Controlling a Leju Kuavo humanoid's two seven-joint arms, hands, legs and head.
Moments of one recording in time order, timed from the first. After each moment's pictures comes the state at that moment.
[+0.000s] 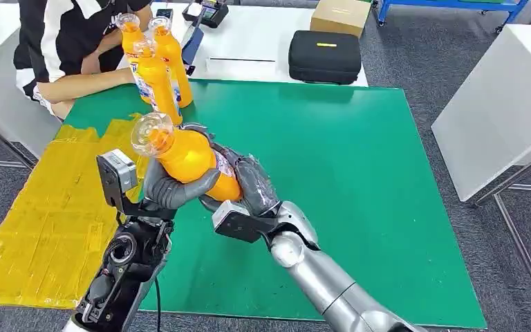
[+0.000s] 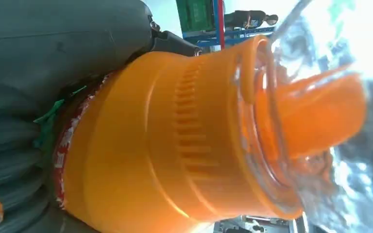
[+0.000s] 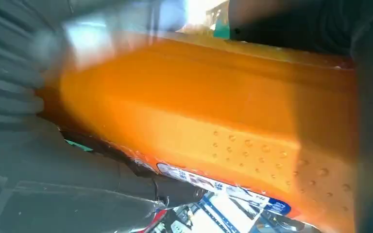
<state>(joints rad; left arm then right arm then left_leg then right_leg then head) -0.32 -0.14 -0.38 -1.34 0.13 -0.08 -0.36 -0.50 0.19 0.52 -0.86 0.49 -0.16 -0.58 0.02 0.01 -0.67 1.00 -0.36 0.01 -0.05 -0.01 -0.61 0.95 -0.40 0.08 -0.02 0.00</state>
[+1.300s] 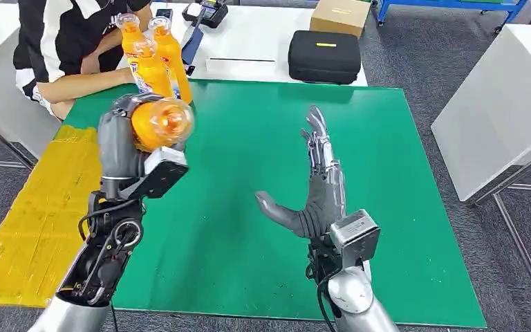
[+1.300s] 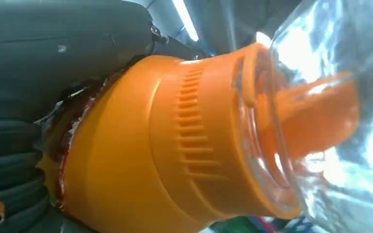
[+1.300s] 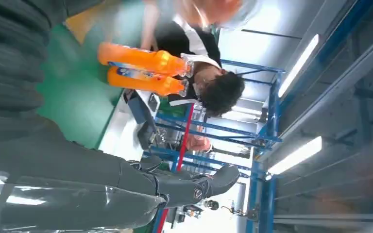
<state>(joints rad) -0.45 -0.07 -0.32 -1.24 -0.98 0.43 -0.22 -0.17 0.06 0.39 -1.59 0.17 -0.19 -0.44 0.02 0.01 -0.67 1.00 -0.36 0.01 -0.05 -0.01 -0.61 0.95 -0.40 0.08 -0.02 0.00</state>
